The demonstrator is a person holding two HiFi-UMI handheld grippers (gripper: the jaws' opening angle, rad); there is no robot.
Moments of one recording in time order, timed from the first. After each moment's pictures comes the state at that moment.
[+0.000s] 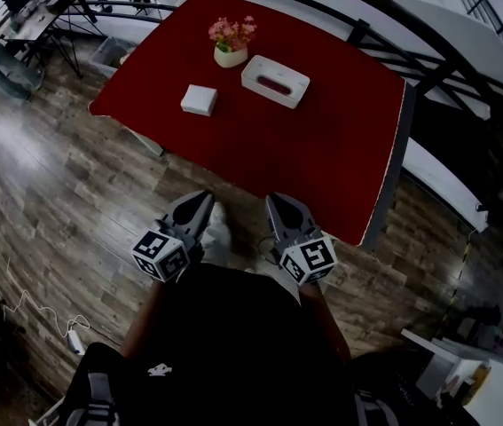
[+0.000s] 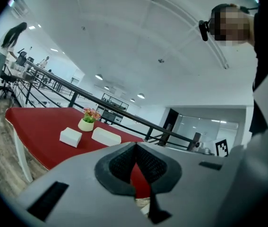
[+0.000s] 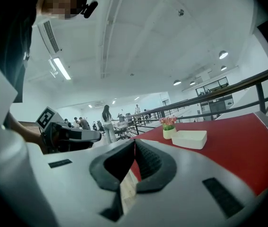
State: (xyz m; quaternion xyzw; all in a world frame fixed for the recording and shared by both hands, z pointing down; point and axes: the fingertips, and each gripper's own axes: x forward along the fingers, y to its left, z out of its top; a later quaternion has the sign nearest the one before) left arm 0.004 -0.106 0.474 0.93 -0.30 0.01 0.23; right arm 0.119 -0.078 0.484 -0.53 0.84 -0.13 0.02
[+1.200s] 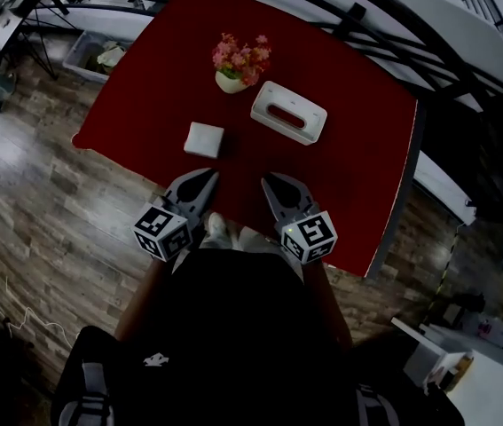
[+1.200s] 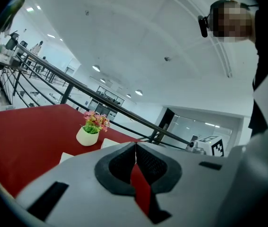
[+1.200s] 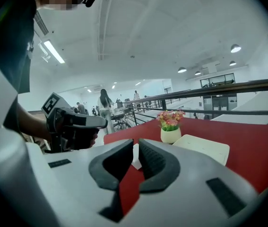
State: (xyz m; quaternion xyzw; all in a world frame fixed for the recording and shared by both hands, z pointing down) left arm 0.020 -0.365 0.485 0.93 -0.24 0.02 0.26; right arm 0.107 -0.331 0.513 -0.52 0.84 -0.16 -0.09
